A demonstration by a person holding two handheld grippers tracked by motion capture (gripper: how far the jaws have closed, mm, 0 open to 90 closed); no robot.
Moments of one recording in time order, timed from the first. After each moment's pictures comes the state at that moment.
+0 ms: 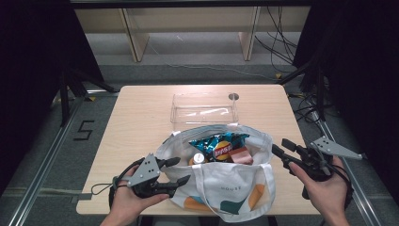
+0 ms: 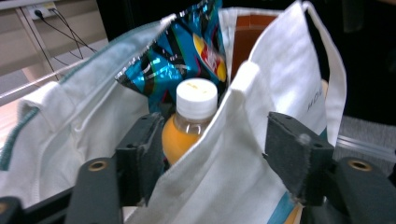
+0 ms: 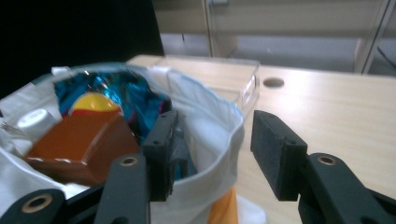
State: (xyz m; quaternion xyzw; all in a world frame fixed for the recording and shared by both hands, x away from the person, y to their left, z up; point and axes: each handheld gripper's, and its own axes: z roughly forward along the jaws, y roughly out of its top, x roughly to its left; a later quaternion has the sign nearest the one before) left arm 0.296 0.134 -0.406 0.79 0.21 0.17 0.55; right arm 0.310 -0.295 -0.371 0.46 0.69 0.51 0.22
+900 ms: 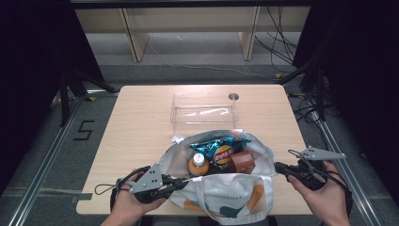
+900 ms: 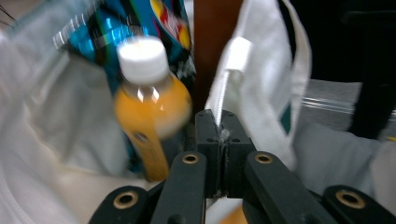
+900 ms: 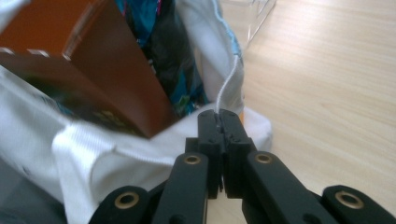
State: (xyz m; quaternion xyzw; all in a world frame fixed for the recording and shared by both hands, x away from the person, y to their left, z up) left arm 0.289 0.138 -0.425 0.83 0.16 0.10 0.53; right arm 0.297 -0.292 -0.383 0.46 0.79 0.38 0.16
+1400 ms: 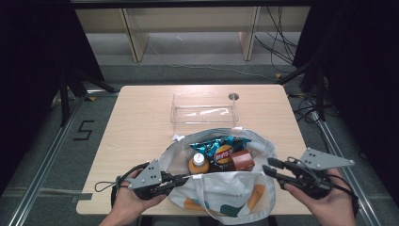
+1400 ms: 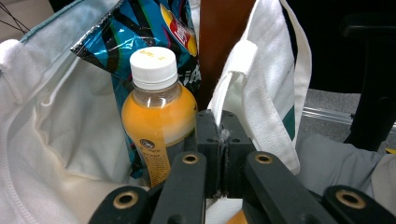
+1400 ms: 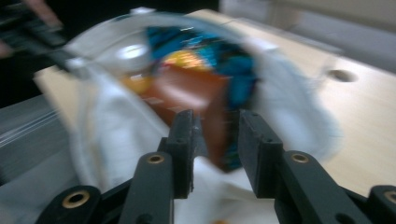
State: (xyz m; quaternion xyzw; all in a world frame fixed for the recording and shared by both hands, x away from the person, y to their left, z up) left arm 0.294 0.136 -0.416 0.82 0.15 0.11 0.55; right arm 0.270 -0.268 -0.350 0.32 0.80 0.48 0.16
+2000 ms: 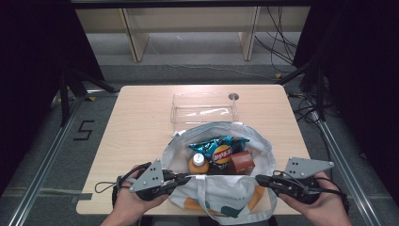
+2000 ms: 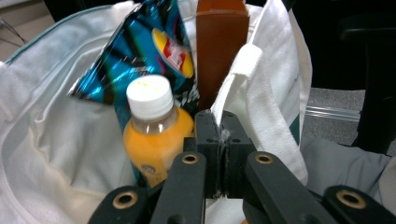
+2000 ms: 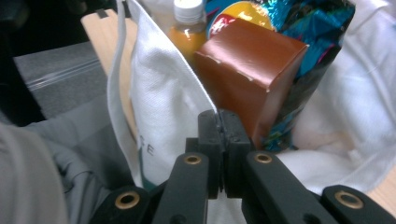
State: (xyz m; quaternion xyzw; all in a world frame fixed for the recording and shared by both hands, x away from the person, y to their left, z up) left arm 0.287 0.129 -0.401 0.82 0.12 0.14 0.55; right arm 0.270 -0.259 -0.361 0.24 0.86 0.43 0.12
